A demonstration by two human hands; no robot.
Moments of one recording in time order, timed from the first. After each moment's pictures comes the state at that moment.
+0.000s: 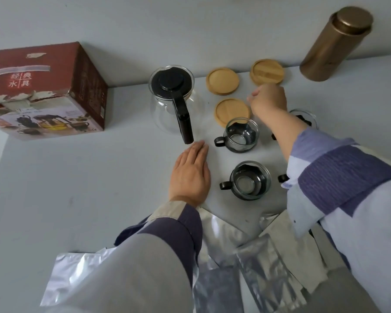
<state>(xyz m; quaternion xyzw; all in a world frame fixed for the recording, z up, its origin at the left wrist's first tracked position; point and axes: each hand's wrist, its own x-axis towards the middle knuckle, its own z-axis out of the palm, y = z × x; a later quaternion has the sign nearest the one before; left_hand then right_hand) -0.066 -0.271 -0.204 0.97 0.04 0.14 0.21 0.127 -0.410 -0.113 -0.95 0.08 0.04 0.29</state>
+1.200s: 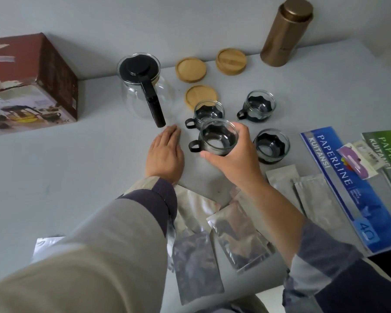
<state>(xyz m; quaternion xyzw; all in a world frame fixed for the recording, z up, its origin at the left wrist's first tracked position) -0.068 -0.272 -0.201 0.97 0.04 0.13 0.22 -0.072 -0.448 -0.117 -0.87 -0.01 0.00 0.49</state>
